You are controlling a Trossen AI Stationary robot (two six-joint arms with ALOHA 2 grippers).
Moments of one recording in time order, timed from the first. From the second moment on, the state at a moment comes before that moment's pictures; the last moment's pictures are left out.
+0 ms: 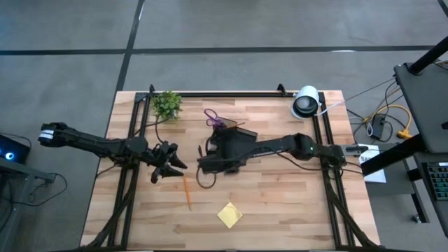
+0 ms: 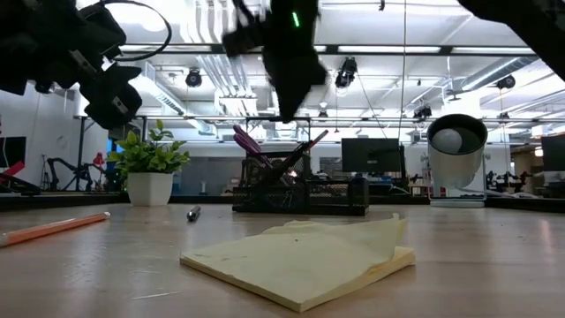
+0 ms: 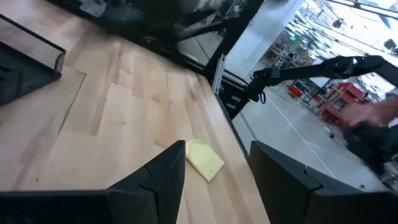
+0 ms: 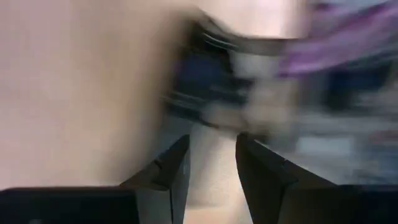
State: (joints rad) left arm -0.12 0.61 0.13 0.38 0.24 -0.54; right arm 0.15 2.39 2.36 -1.52 0.59 0.09
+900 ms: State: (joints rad) left arm -0.13 0.42 0.21 0.12 0.33 -0.36; right arm 0.12 2.51 2.21 -0.90 0.31 1.17
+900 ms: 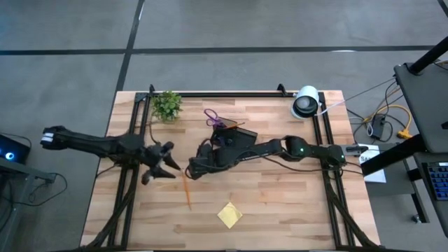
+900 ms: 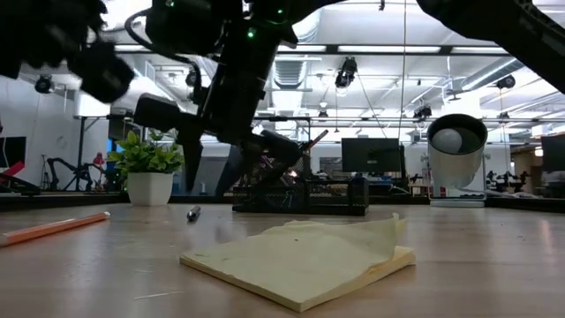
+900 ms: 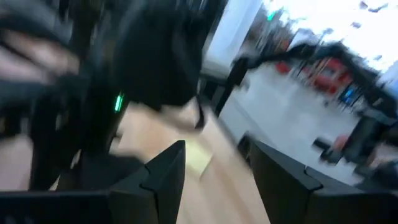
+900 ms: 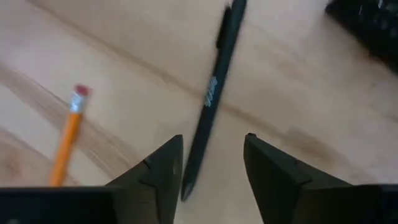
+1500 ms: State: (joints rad) left arm -0.13 0.05 0.32 0.13 0.27 -0.36; right arm 0.13 2.61 2.27 -0.86 0.45 1.05
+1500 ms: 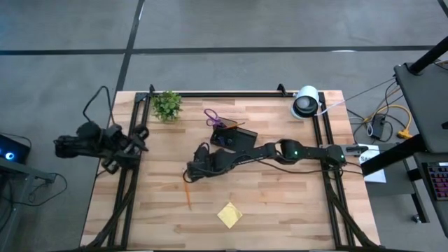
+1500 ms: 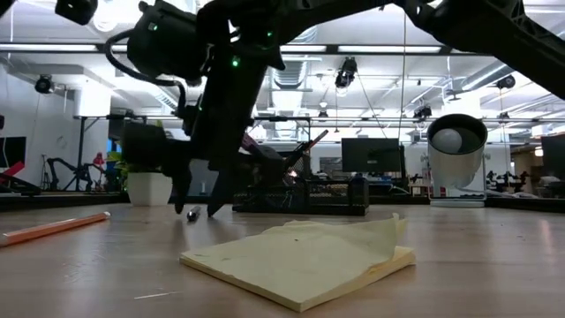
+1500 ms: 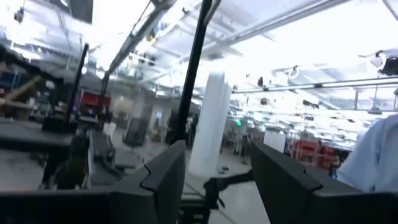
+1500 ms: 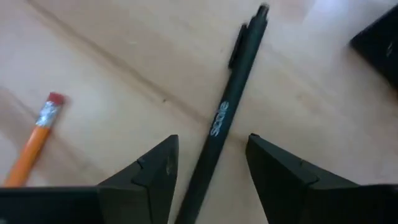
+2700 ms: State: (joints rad) left arm -0.13 0.12 0.33 -0.15 0.09 -0.25; right arm 0.26 2.34 2.26 -1.25 0.81 1.38
